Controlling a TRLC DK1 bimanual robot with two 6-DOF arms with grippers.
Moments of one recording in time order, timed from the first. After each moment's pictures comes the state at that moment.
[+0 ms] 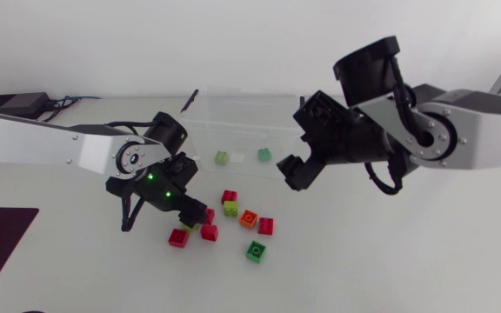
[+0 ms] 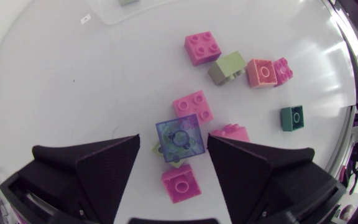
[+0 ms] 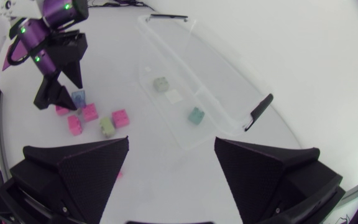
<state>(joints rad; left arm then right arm) -0.44 1.77 1.00 -0.50 0.07 0.13 0.53 1.45 0.98 -0.27 -0.02 -0.39</state>
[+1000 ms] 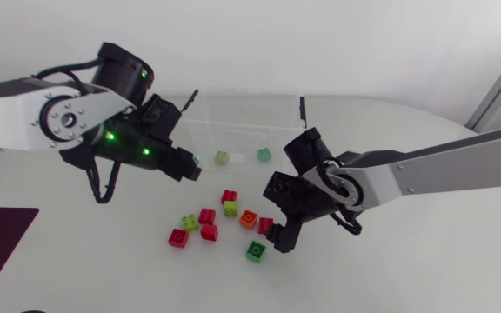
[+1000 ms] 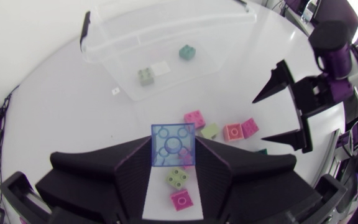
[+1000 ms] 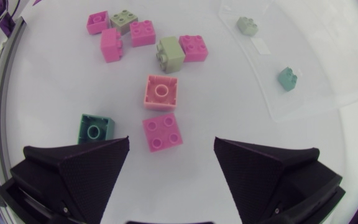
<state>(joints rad) -0.43 1.50 1.07 -0.49 0.07 0.12 0.59 1.76 0.88 -0.19 -0.15 -0.53</state>
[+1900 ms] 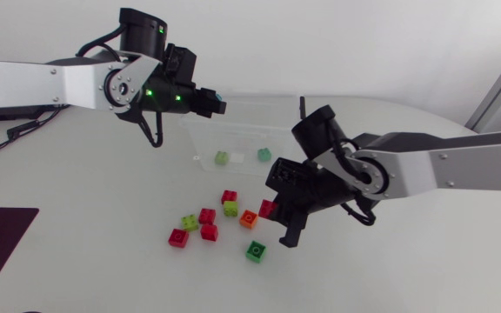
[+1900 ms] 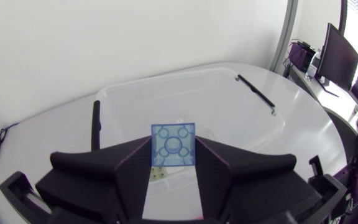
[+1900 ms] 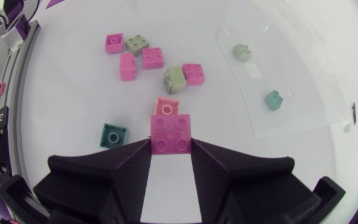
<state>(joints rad) -0.37 1.81 1.35 -0.09 0.14 0.05 0.60 1.61 0.91 -0.32 -0.18 -0.58</state>
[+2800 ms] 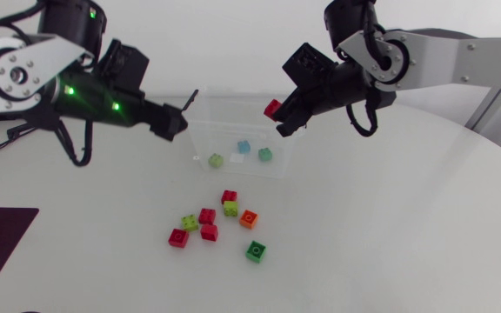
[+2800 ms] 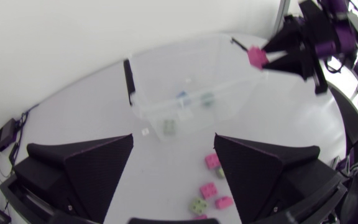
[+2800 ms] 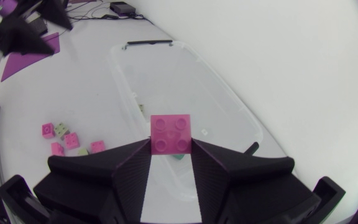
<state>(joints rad) -0.32 1.44 1.16 -0.47 0.11 0.17 0.42 1.73 1.39 -0.36 -0.17 -0.49</state>
